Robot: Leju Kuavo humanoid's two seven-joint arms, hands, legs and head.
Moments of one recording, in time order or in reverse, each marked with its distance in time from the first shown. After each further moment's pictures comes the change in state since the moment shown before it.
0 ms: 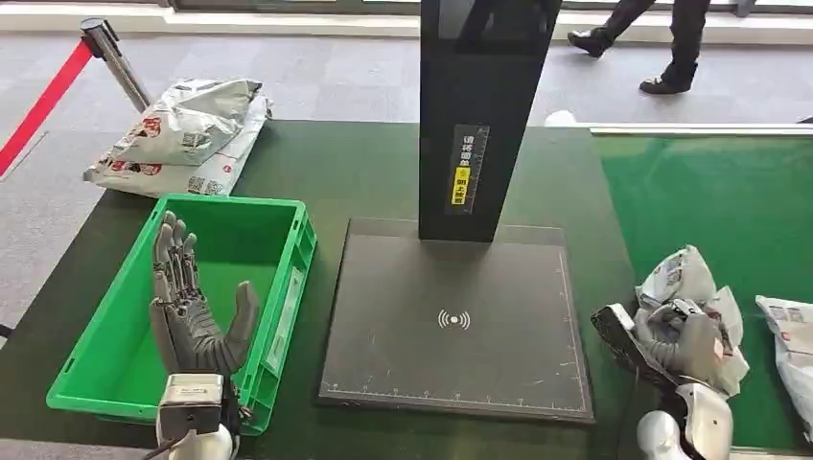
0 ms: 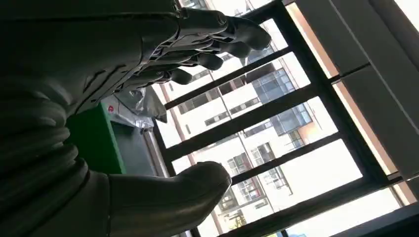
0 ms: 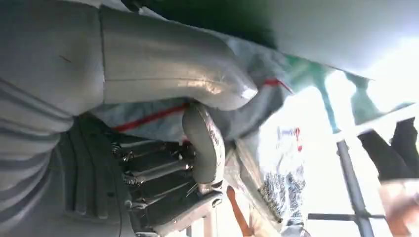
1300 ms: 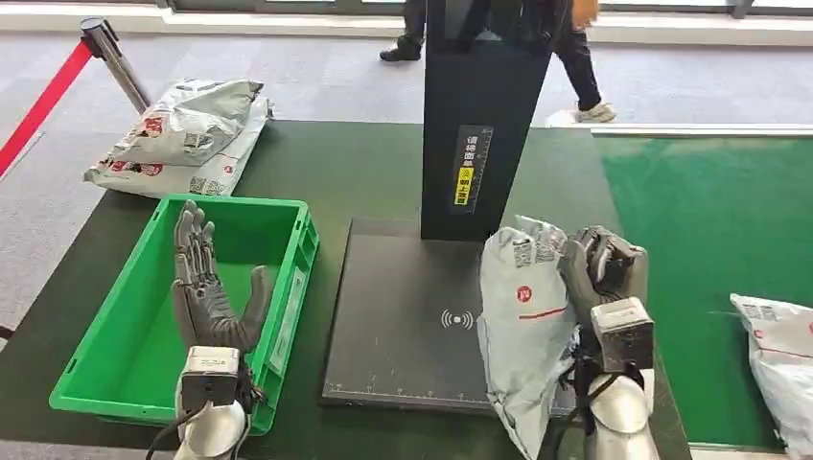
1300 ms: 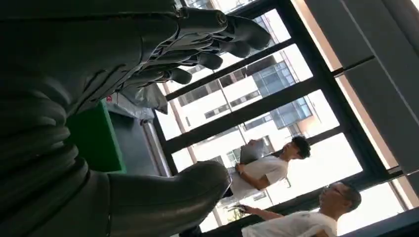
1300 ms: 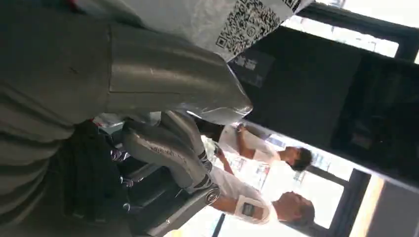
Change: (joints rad) left arm -0.096 0.015 -0.008 0.141 0.059 0.018 -0.035; right arm -0.045 0.135 0.365 -0.315 -0.896 0.253 -0.425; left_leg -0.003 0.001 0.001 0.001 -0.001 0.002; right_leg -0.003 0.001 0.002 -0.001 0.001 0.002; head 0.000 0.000
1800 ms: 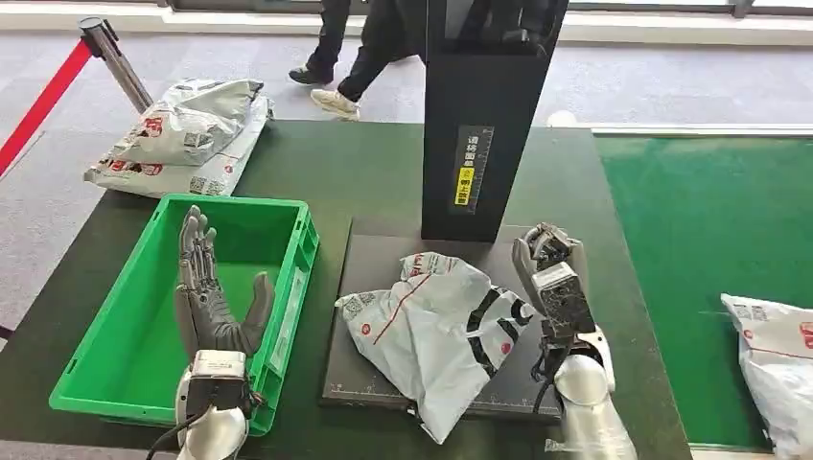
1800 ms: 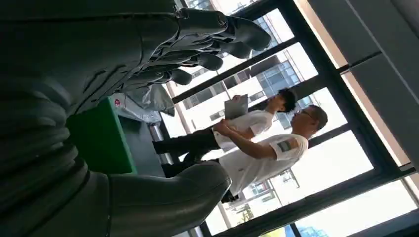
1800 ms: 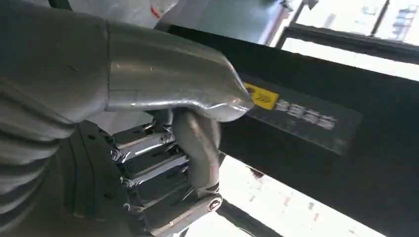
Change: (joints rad) left arm 0.024 0.005 0.000 -0.006 -0.035 0.010 0.019; right arm -0.090 0.010 0.036 0.253 0.061 0.014 0.086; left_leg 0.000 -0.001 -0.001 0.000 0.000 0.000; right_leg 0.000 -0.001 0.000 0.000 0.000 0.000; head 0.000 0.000
